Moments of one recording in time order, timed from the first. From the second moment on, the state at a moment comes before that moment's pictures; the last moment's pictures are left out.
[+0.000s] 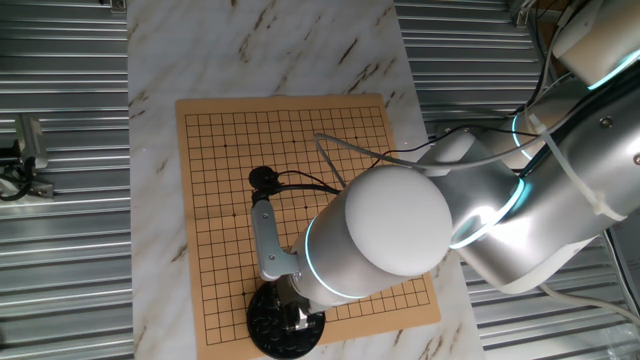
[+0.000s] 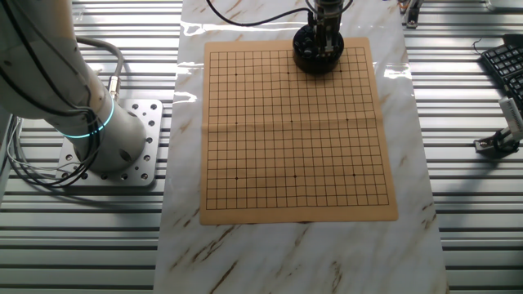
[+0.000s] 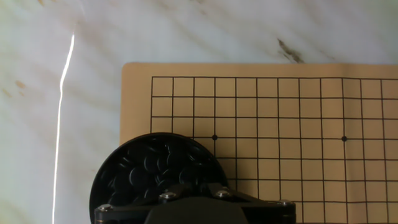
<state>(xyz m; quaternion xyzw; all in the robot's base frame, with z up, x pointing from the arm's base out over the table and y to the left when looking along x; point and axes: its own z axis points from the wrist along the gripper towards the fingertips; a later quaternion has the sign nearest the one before) 0.508 0.221 0.054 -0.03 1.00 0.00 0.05</state>
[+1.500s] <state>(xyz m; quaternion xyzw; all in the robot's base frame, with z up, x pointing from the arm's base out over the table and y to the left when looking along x) 0.516 0.208 0.071 -0.04 1.00 0.01 0.03</state>
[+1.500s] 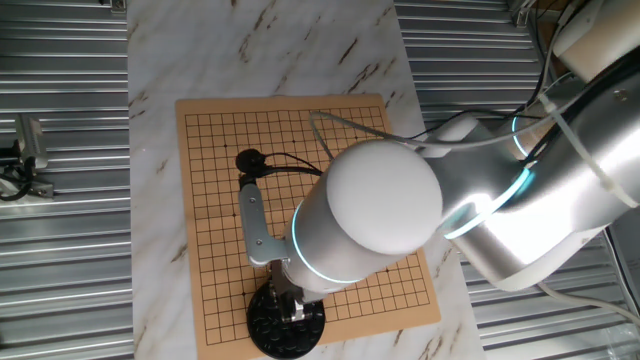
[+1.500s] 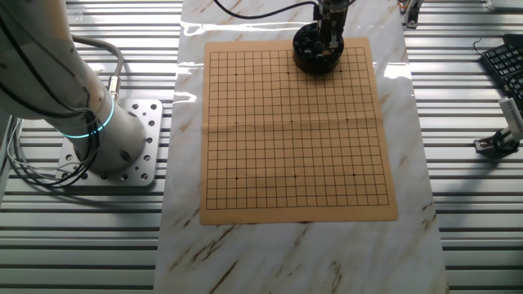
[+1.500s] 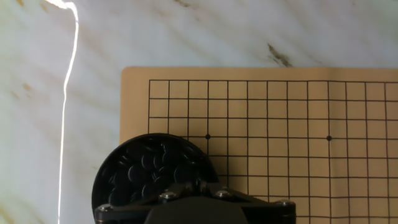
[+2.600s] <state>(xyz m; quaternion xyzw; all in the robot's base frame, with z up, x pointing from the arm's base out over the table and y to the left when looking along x) 0.533 0.167 0.072 -0.06 1.00 0.02 0.03</state>
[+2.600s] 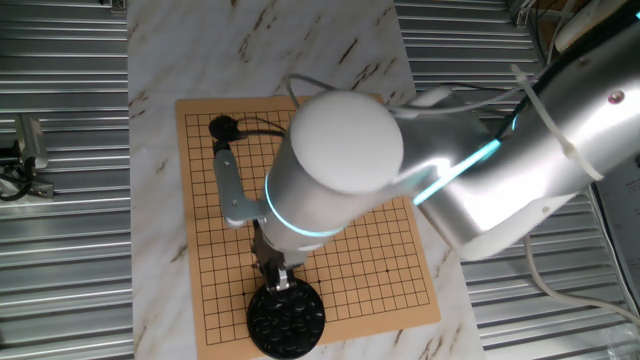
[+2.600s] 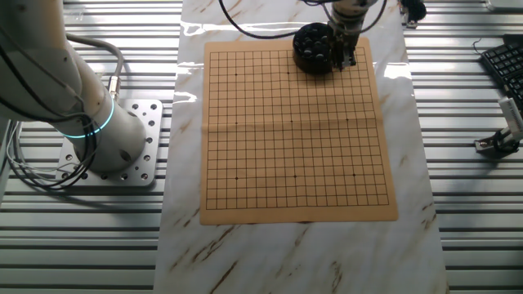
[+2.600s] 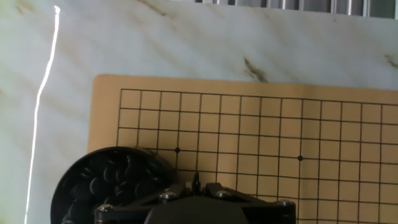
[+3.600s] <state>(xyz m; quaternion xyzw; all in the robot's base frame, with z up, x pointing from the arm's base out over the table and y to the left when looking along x) 0.537 0.145 0.063 -0.08 1.00 0.01 0.03</state>
